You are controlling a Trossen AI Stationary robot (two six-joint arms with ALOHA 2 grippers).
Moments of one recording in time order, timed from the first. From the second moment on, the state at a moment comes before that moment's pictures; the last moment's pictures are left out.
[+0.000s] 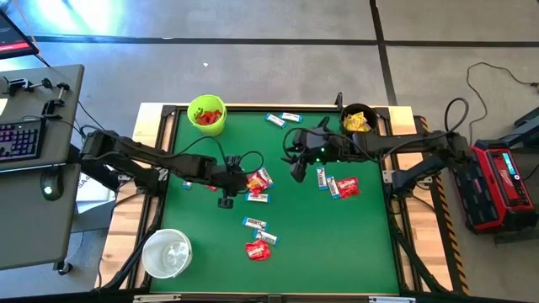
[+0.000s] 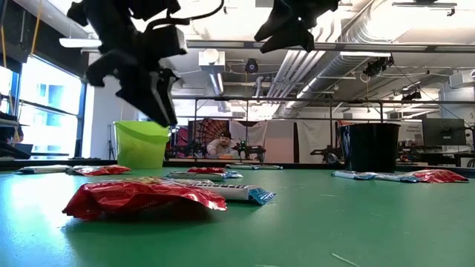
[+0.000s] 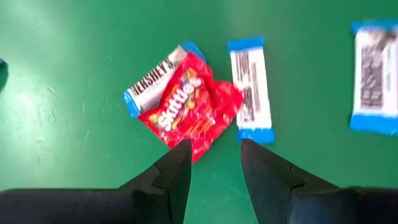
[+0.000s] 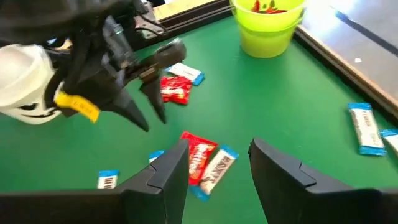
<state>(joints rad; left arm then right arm) -0.08 1.43 0.83 -0.41 -0.19 0.18 -0.04 1.43 1.20 -0.38 0.17 0.30</state>
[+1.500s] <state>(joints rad) -0.03 1.71 0.80 -0.19 -0.21 0.35 -0.12 1.43 1.20 -0.38 0.15 0.18</state>
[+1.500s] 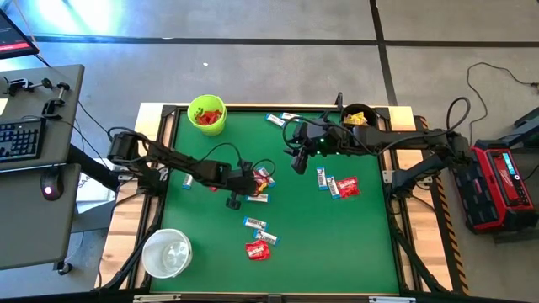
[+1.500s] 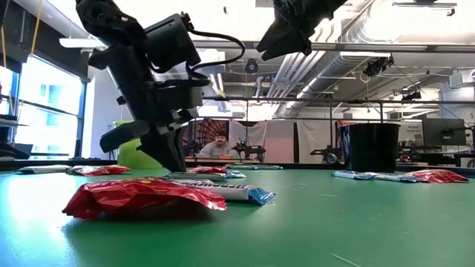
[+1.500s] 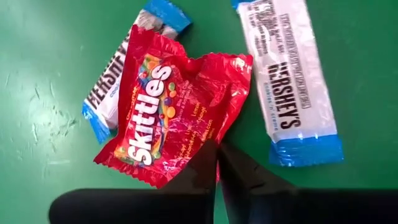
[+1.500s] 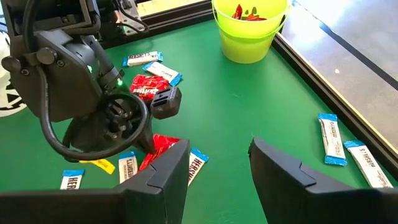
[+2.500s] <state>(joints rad) 0.29 1.21 1.01 -0.67 -0.50 -0.12 -0.12 1.43 1.20 -0.36 0.23 0.18</state>
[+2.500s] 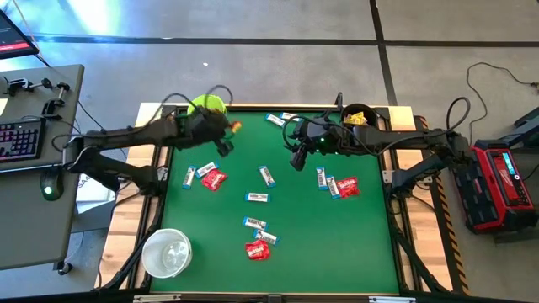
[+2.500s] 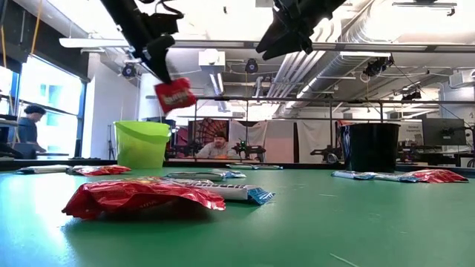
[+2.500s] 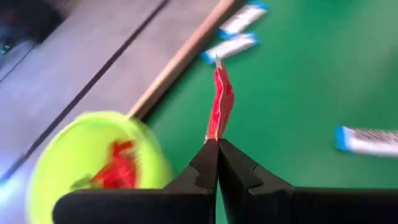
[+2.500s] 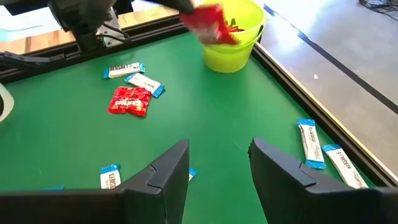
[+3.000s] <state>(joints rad) 0.57 1.23 1.00 -0.79 -0.59 -0.21 -0.12 1.43 1.20 -0.35 0.24 0.21</state>
